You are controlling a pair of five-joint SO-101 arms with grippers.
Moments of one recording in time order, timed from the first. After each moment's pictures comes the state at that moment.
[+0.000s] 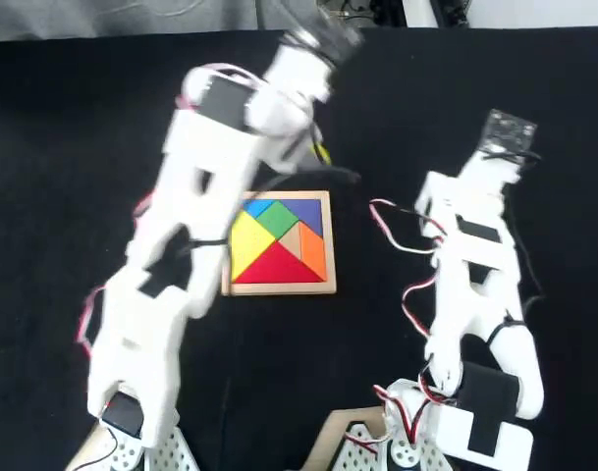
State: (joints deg) left arm 18.5 34.9 -69.1 99.6 -15.3; right arm 16.0 -11.6 48.7 15.0 -5.1
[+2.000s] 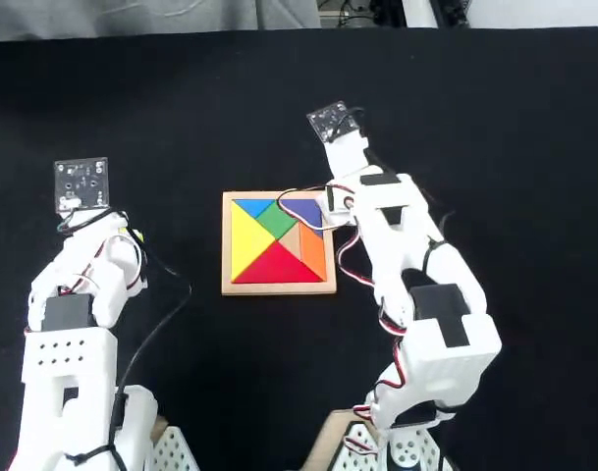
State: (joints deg) left arm -11.4 -55.3 66.4 42.9 -1.1; right arm -6.7 14.0 24.7 36.4 17.5
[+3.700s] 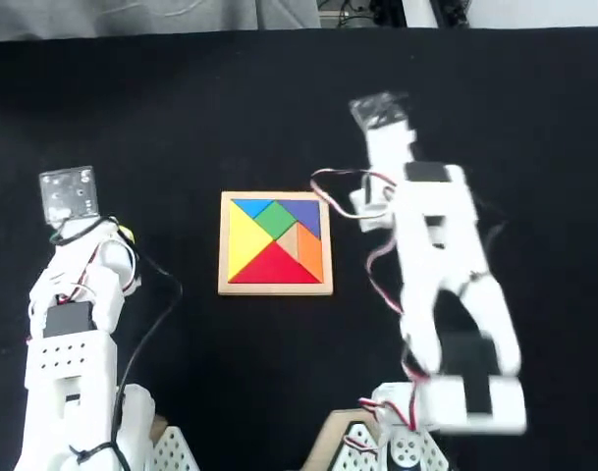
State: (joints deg) left arm -14.8 -55.4 72.9 31.6 -1.3; right arm 0.5 -2.9 24.6 57.5 16.9
